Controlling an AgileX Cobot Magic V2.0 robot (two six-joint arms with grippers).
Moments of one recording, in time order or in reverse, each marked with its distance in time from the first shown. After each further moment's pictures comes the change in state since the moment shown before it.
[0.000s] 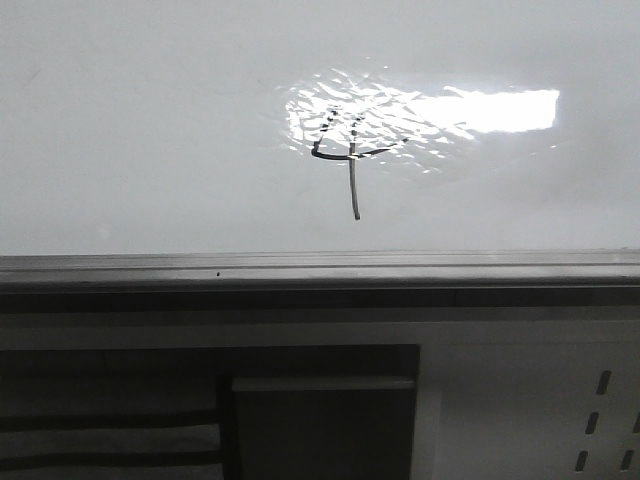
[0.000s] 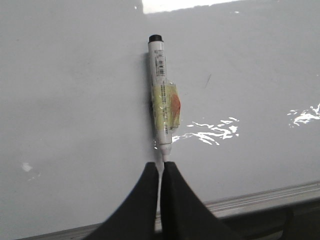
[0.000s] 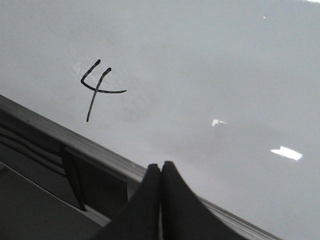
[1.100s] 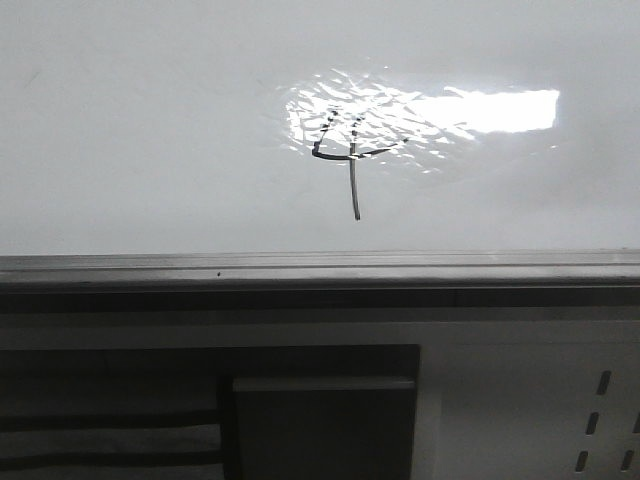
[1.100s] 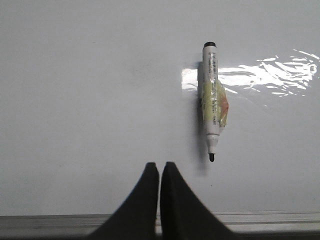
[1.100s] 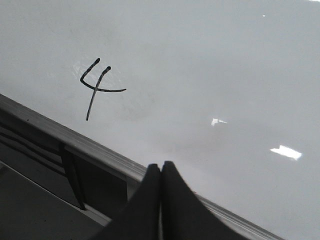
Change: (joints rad) left arm 0.026 -0.365 0.414 0.277 -0.352 -0.333; right arm 0.000 -0.002 0.000 0.000 0.004 0.001
